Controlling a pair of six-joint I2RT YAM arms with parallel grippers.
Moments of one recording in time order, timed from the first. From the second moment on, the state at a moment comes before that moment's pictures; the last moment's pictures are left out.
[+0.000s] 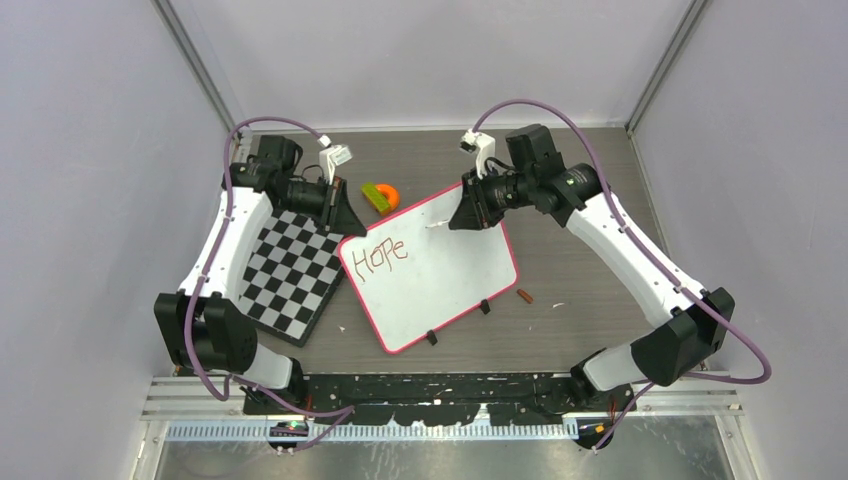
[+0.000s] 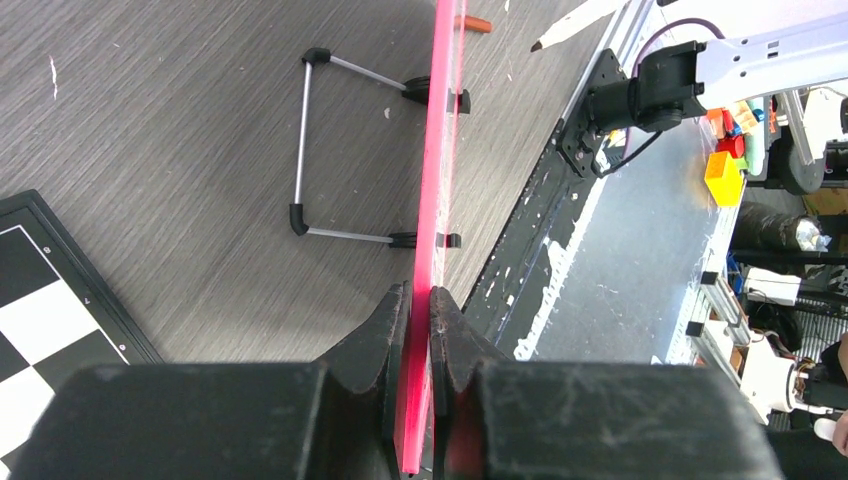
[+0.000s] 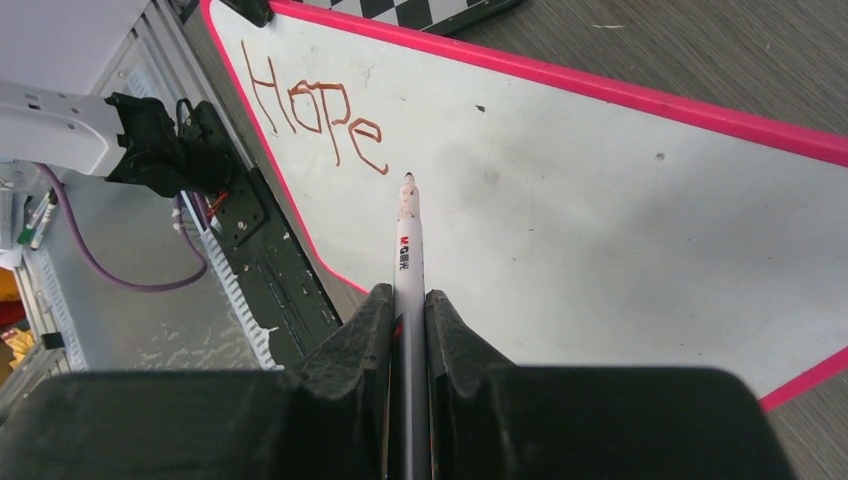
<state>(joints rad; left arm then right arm) -0.10 1.47 1.43 -1.10 0.98 0.32 0.52 1.44 1.49 -0.77 -0.62 0.05</state>
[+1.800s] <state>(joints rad) -0.11 1.47 1.43 -1.11 0.95 0.32 0.67 1.49 1.42 -0.77 -0.38 0.01</state>
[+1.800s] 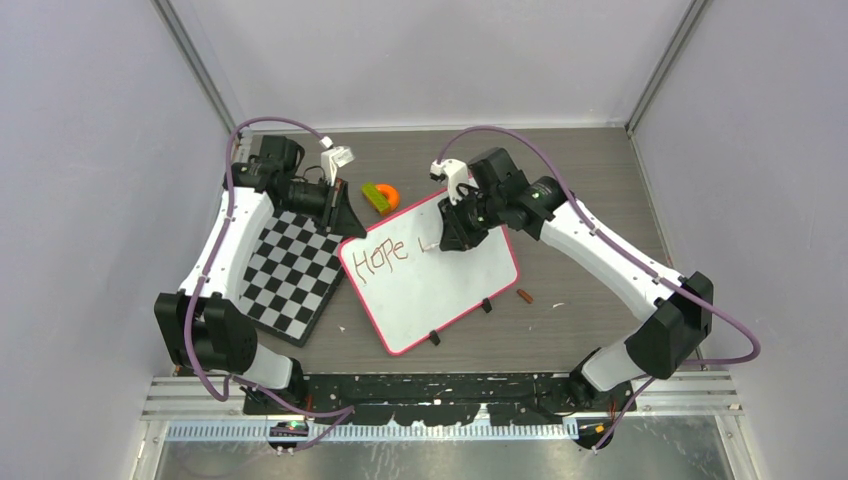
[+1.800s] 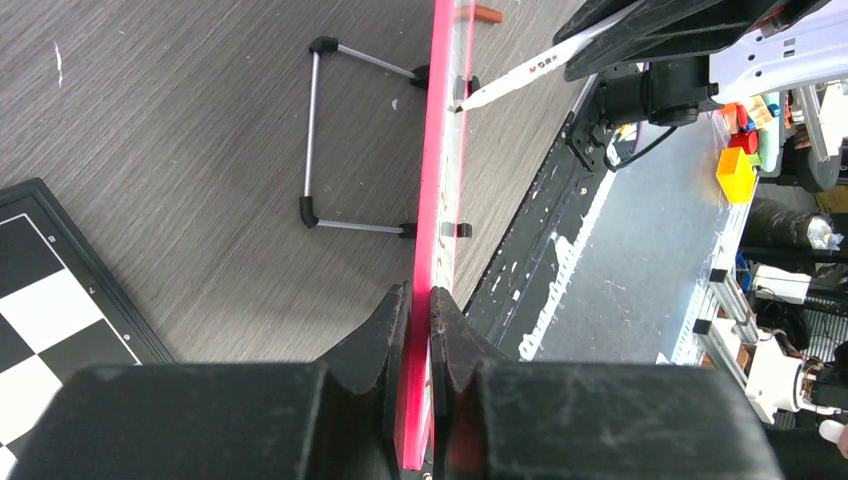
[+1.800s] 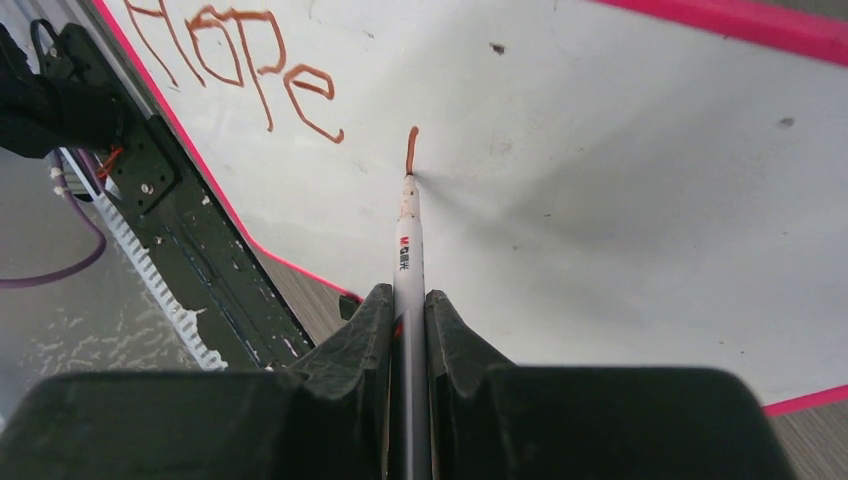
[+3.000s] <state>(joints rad) -0.12 1.47 1.43 -1.11 0.95 0.33 0.64 1.48 1.52 -0.77 -0.33 0.00</state>
